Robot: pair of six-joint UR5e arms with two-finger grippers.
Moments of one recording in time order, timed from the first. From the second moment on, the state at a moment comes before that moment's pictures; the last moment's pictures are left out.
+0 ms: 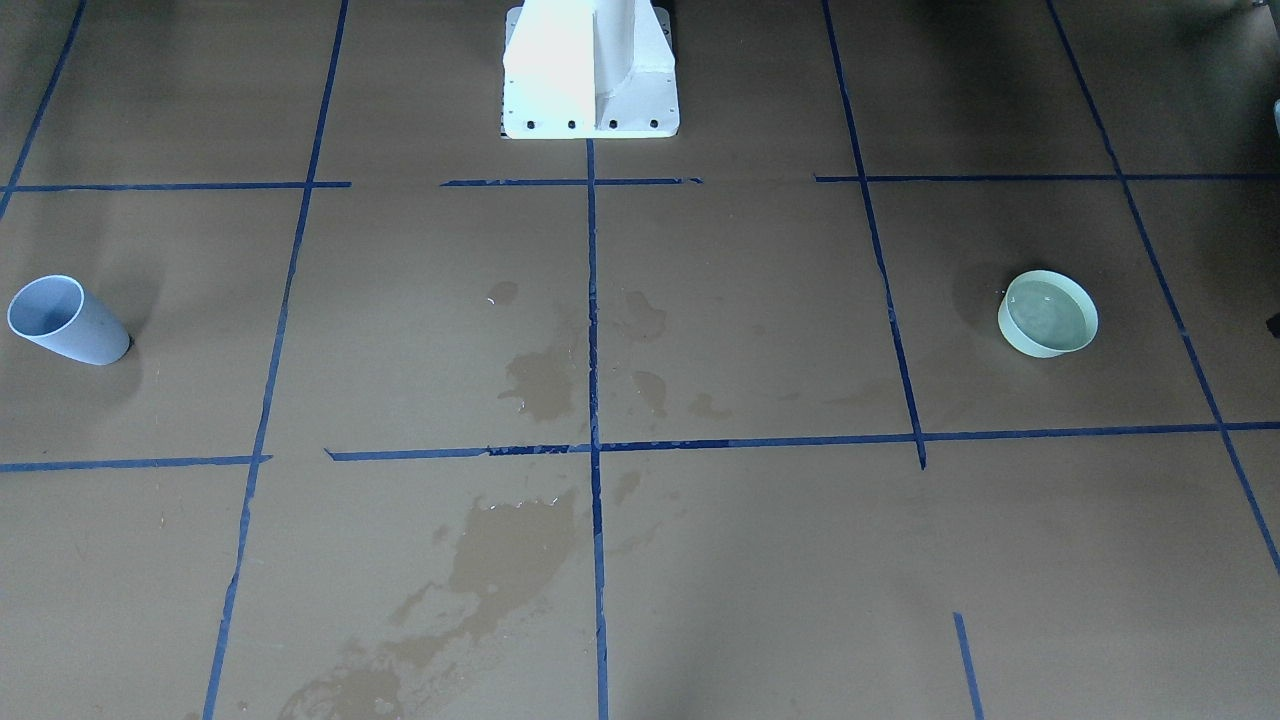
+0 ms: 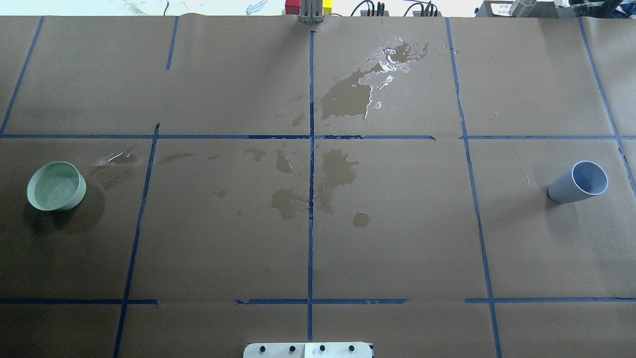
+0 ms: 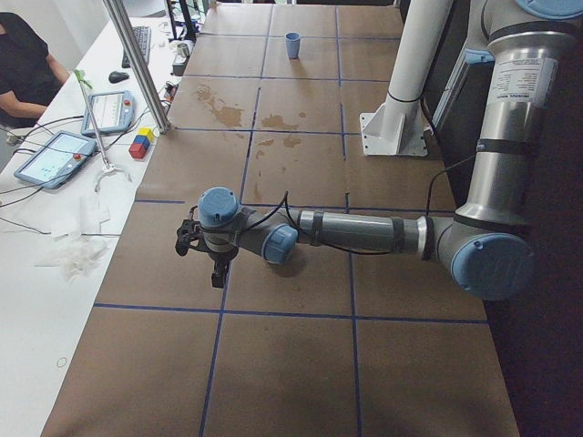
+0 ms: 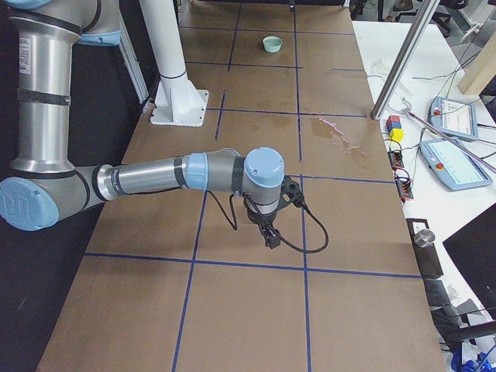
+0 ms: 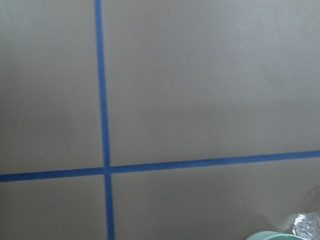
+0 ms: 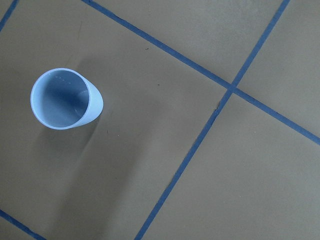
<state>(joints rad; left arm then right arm) -1.47 -1.65 -1.52 -1.88 -2.37 -0.25 1.62 -1.69 1.90 -1.81 2.36 -0.60</state>
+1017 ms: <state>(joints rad) -1.62 -1.62 -1.61 -1.44 -2.34 0.14 1.58 -1.70 1.85 -1.80 2.35 -0.54</state>
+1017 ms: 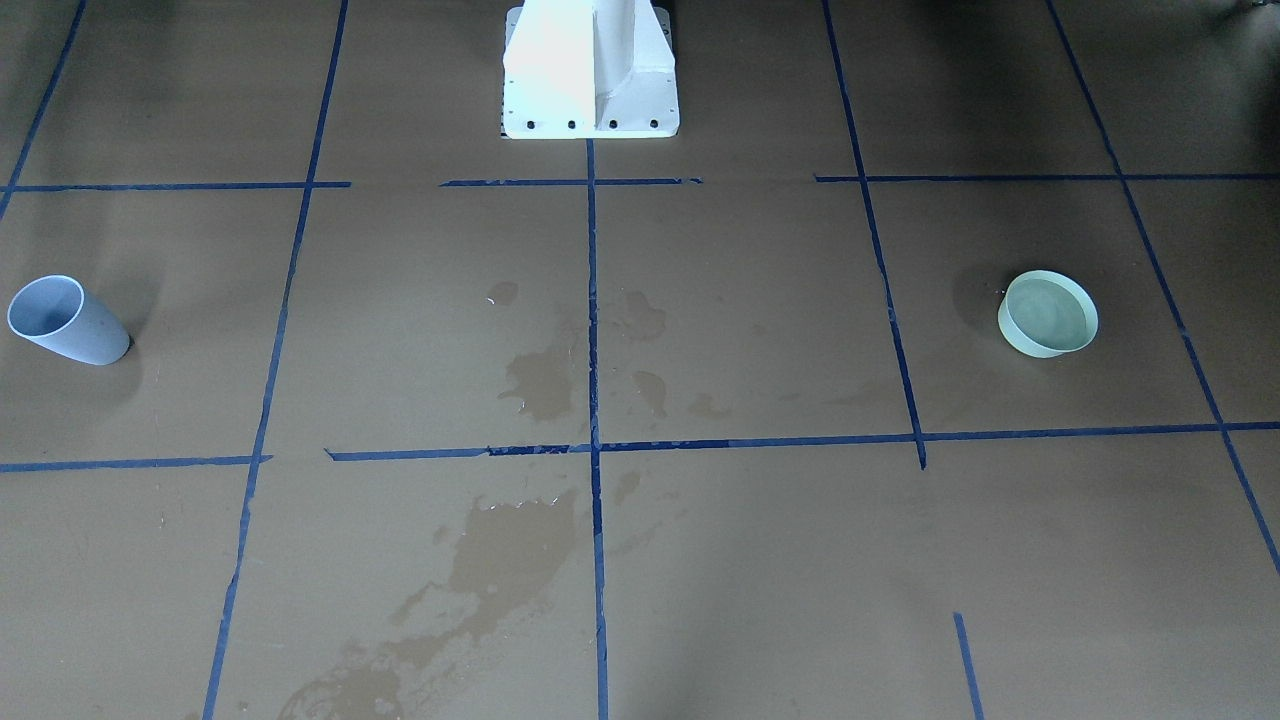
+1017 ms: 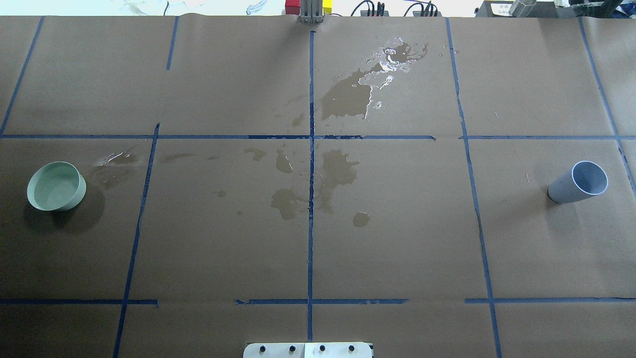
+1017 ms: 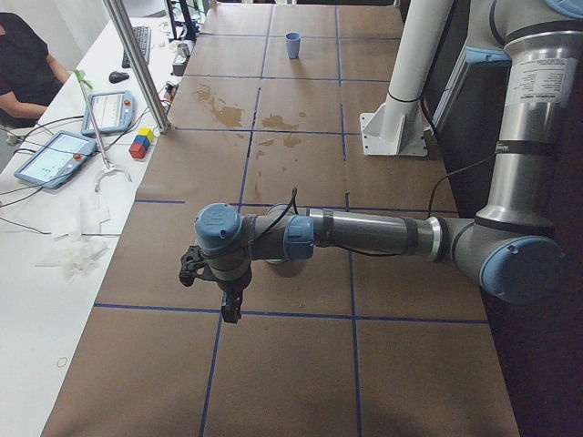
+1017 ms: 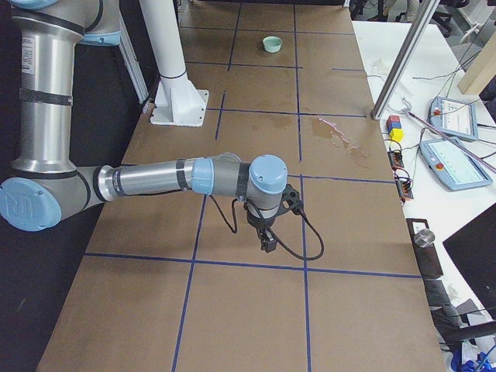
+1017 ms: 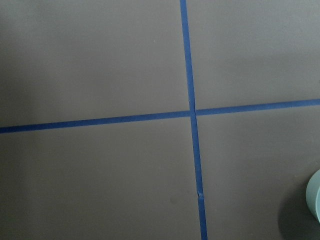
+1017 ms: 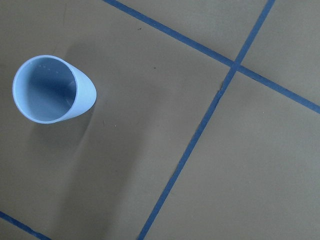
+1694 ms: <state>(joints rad) -1.61 -1.55 -1.68 -1.38 -2.38 0.14 1.58 -1.71 1.82 -1.78 2.36 -0.53</state>
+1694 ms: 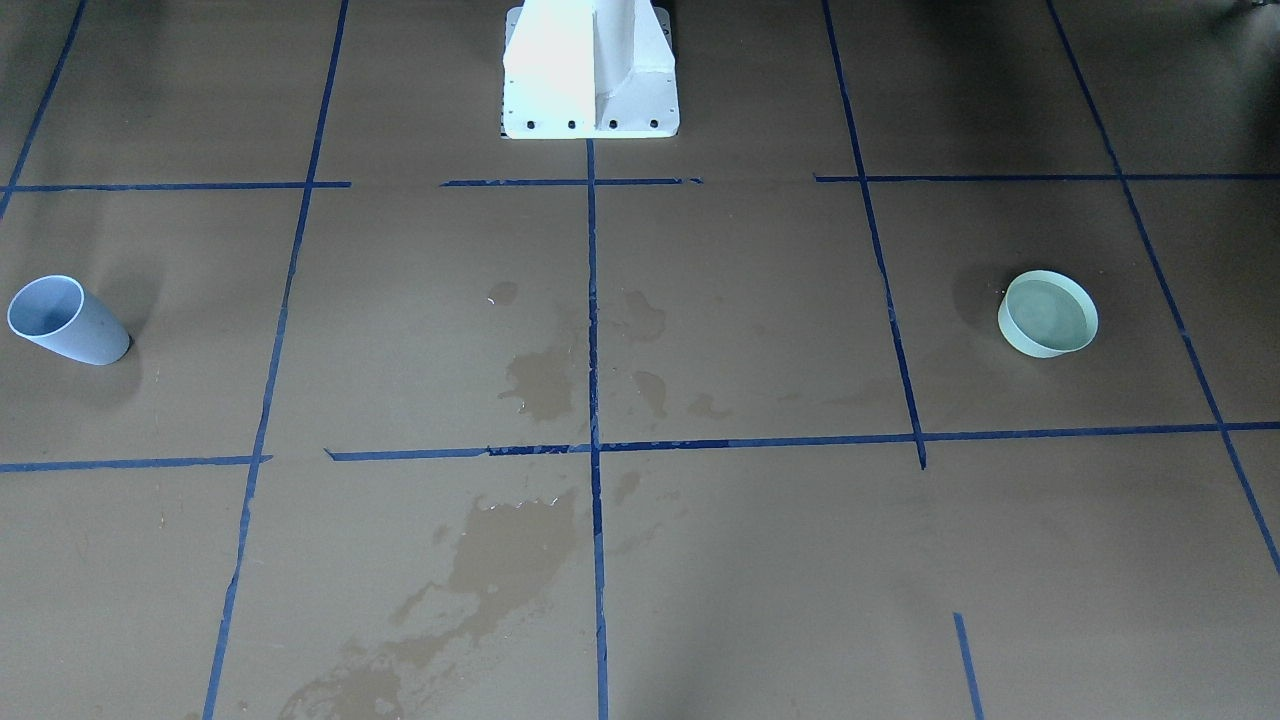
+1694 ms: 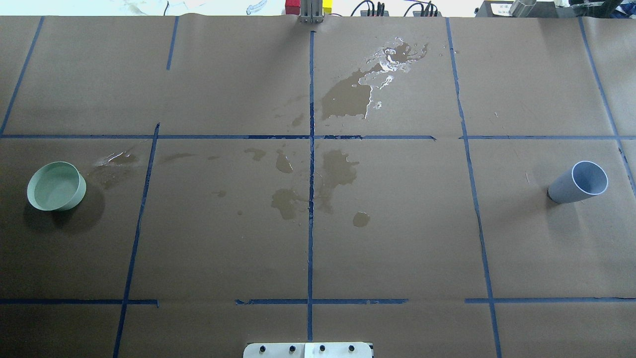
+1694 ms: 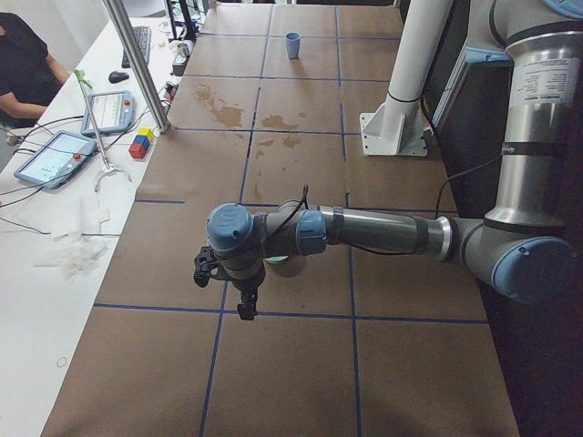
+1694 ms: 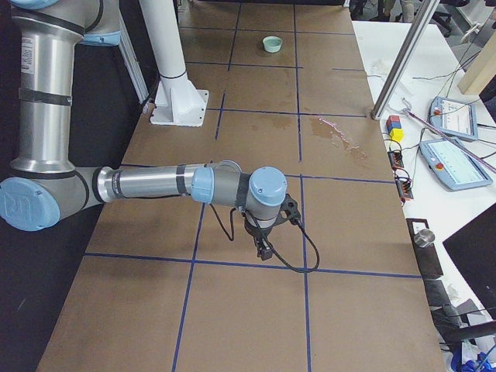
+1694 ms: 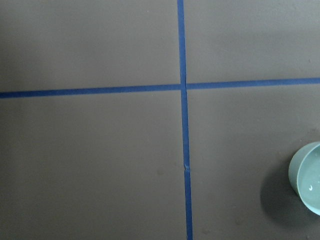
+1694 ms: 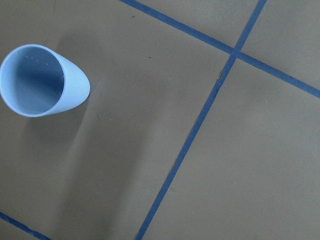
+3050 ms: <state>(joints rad) -1.61 -1.44 -1.76 -1.37 -2.38 0.14 1.58 -1.67 1.80 -1.76 2.35 -0.27</state>
